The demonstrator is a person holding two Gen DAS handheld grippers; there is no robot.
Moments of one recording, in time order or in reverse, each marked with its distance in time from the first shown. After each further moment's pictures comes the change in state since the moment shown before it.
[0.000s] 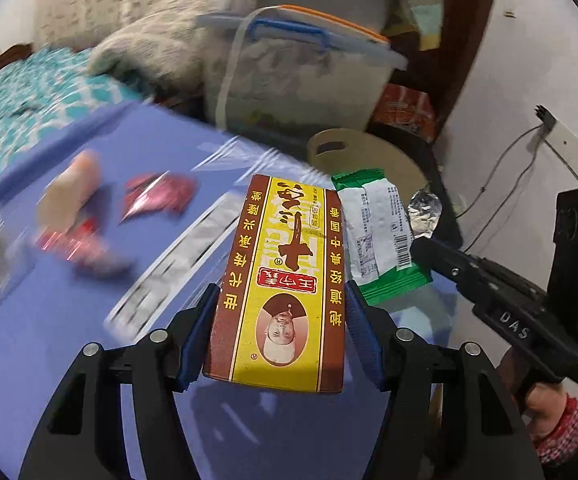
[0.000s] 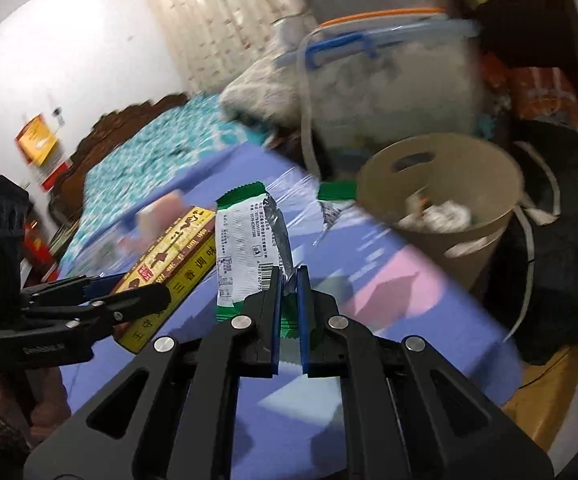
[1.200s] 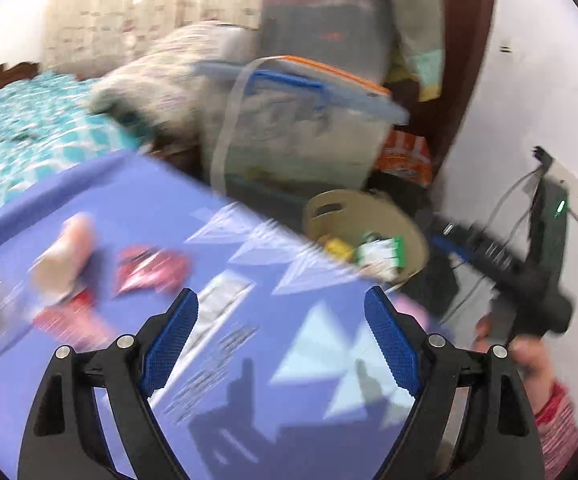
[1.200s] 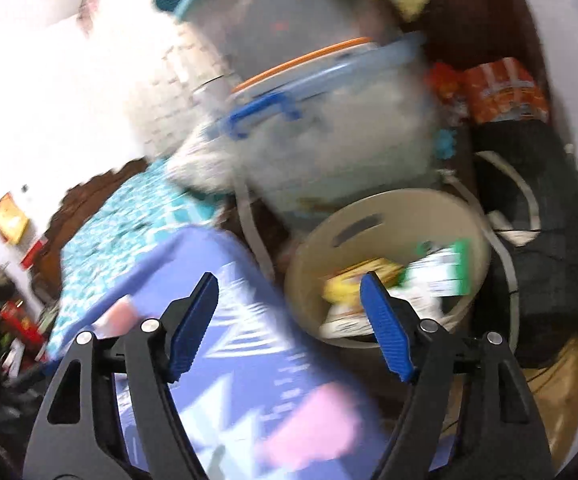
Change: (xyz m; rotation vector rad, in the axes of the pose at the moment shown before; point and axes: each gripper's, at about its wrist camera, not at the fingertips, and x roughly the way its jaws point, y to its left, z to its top) left arm -0.016 0.020 0.015 -0.047 -0.165 0.041; right arm 0.031 -0.022 0.065 0.124 -0.107 0.004
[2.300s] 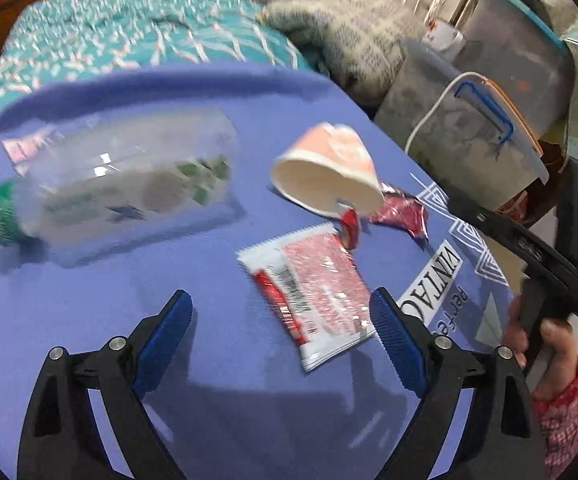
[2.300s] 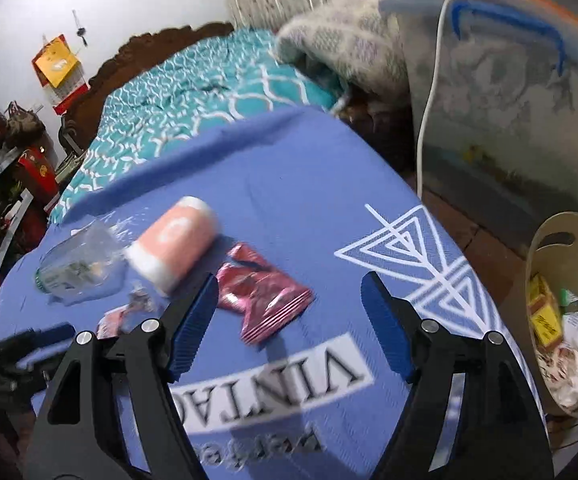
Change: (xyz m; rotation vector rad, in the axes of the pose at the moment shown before) left arm -0.014 0.182 -0.051 -0.422 0.155 0.179; right arm 0.194 0.141 -0.028 -0.364 0.394 0.101
